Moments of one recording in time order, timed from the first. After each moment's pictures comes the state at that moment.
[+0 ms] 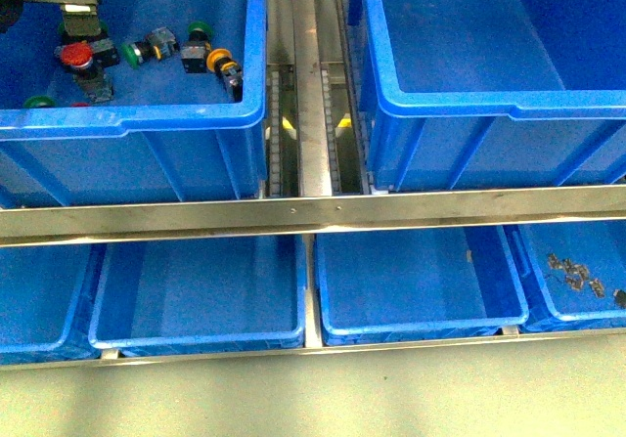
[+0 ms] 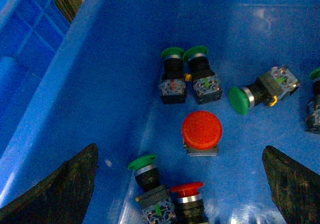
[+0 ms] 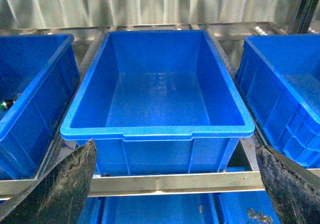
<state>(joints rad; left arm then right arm) -0.02 2.23 1.33 0.52 -0.35 -0.01 0.00 0.00 0.02 0.00 0.00 0.00</state>
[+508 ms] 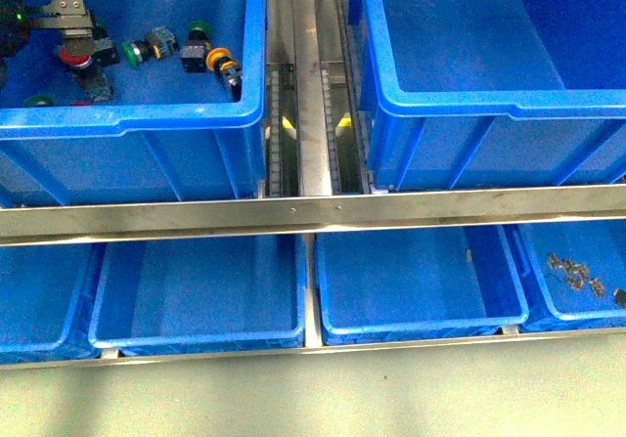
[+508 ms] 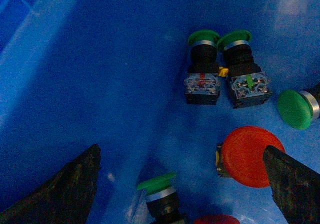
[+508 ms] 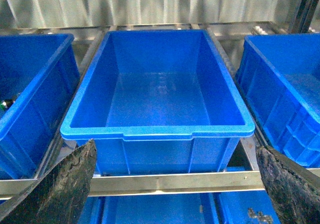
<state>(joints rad) 0.04 2.44 1.58 0.43 -0.36 -0.05 0.00 0.00 0.02 0.00 0.00 0.00</state>
